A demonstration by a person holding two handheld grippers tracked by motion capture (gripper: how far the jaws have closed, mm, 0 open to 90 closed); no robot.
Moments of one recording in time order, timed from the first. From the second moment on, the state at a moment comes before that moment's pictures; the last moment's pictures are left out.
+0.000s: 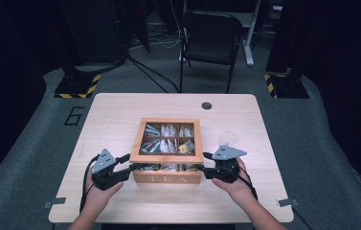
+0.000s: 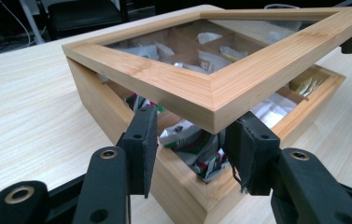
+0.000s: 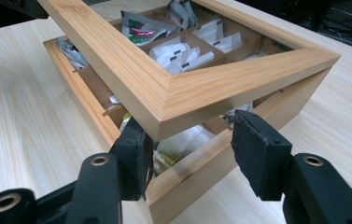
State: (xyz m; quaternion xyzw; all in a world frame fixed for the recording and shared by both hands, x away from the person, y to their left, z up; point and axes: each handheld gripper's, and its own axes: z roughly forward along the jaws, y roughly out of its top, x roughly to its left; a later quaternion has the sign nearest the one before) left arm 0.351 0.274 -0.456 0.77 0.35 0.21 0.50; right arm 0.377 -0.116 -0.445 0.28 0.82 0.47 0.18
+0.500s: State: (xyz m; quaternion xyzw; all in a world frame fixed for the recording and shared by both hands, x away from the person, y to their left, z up) left arm 0.344 0.274 -0.465 0.77 0.35 0.20 0.49; right arm 0.371 -0.113 -0.455 0.30 0.82 0.46 0.15
